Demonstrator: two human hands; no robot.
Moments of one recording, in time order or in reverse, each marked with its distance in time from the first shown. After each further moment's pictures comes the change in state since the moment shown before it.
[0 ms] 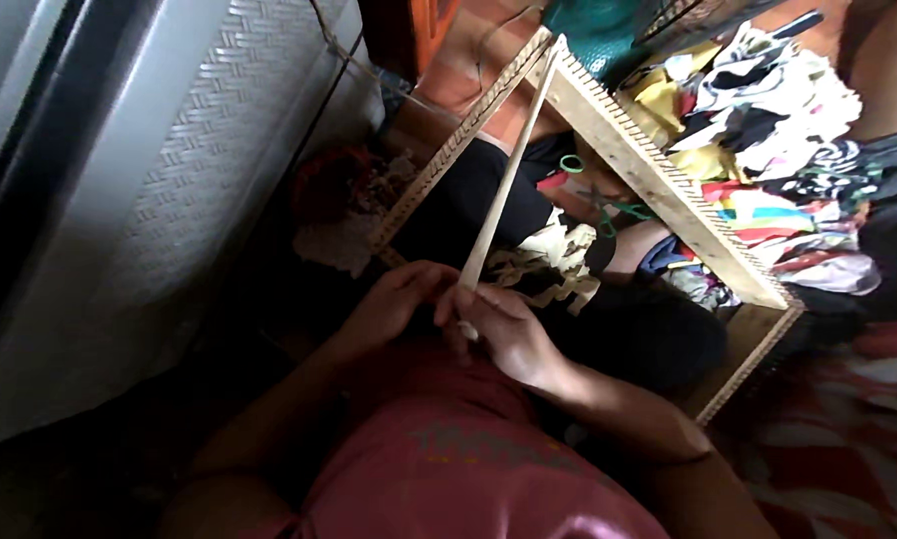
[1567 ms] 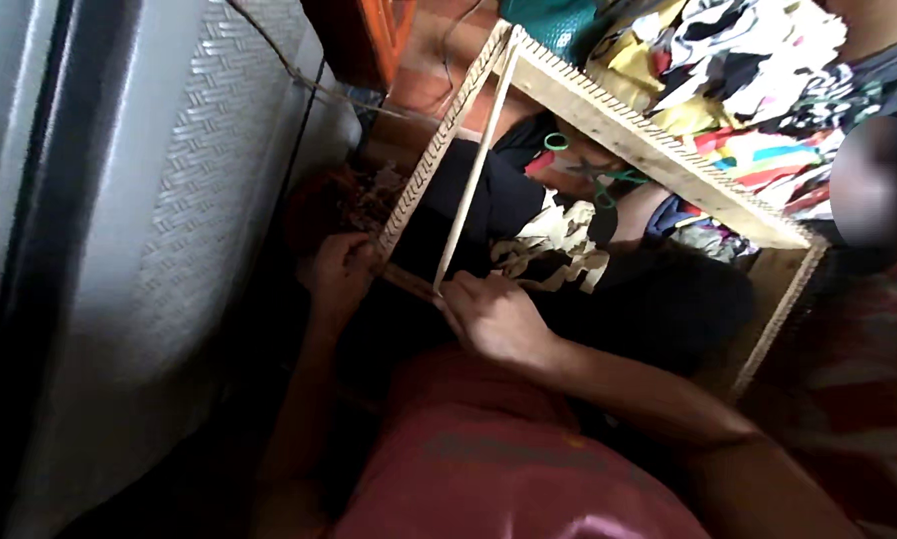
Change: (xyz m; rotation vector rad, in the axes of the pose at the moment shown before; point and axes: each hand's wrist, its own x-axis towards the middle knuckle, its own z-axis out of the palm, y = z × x) left_hand 0.035 -0.031 -0.082 0.736 0.431 0.240; right_hand 0.021 0.028 0.009 -1.462 0.309 -0.347
